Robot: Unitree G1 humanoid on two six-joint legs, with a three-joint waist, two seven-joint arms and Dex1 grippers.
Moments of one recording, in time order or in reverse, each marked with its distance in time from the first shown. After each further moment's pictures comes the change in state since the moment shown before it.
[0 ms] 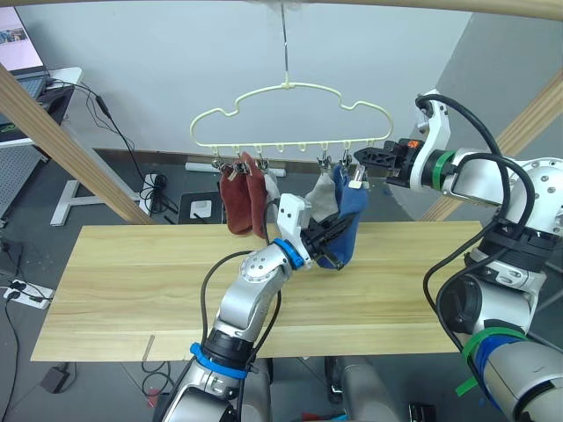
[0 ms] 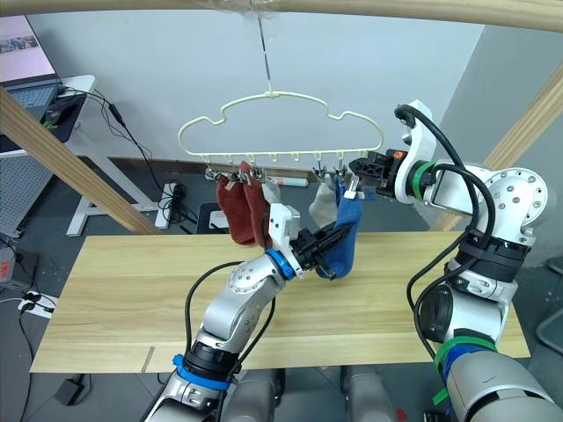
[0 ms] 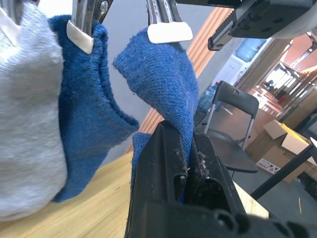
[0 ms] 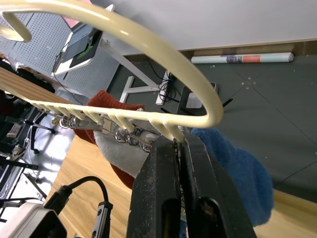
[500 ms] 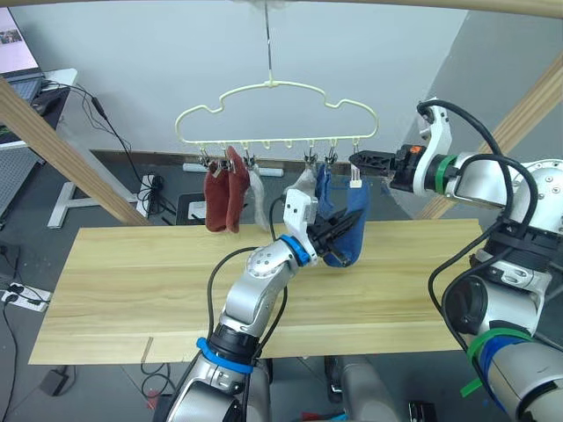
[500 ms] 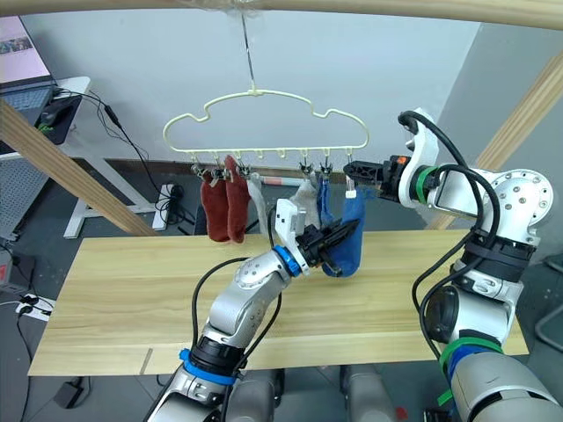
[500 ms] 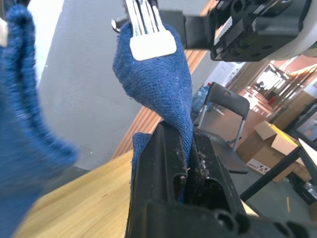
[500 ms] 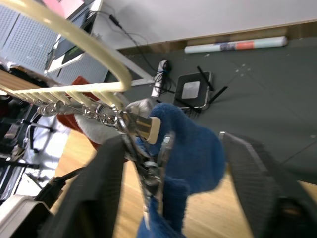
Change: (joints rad) left arm -0.040 -0.025 -0.008 0.014 -0.016 0.032 -0.003; right arm 0.019 -0.060 -0.001 0.022 0.056 -0.002 -0.013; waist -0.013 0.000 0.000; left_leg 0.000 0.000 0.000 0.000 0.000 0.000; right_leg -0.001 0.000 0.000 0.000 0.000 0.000
